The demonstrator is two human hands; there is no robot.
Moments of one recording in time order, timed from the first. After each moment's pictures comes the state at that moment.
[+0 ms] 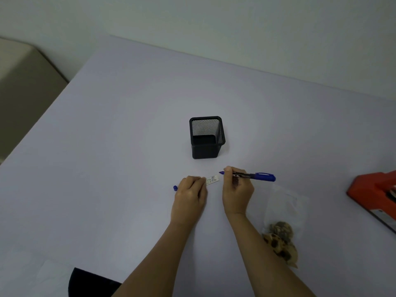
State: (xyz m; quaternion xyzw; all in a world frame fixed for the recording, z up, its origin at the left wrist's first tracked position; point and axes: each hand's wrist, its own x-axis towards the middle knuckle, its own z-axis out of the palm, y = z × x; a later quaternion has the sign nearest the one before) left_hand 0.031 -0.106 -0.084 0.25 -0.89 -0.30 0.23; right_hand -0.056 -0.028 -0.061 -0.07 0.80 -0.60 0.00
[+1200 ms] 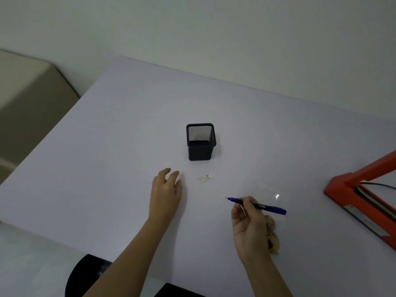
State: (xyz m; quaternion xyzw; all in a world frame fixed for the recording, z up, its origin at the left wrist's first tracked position) left_hand 0.068 -0.129 -0.044 0.34 -0.89 -0.24 0.19; right_hand 0.006 0.048 0.051 0.25 0.41 -0.84 0.25
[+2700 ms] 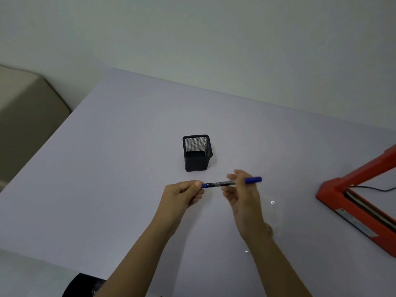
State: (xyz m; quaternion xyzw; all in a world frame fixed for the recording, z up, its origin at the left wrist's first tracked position) left_hand 0.054 -0.113 0.061 0.36 -0.55 -0.75 0.07; right_hand -0.030 0.008 0.065 0.02 0.62 -0.75 0.24
